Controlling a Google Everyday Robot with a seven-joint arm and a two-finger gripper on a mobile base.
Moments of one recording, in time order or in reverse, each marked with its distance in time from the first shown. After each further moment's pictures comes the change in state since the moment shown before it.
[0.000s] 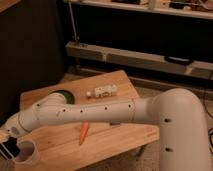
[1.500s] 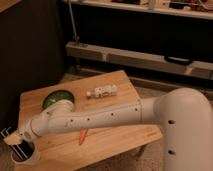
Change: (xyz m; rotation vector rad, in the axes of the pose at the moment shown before) arm -0.047 0.027 -0.008 -0.132 -0.006 0.060
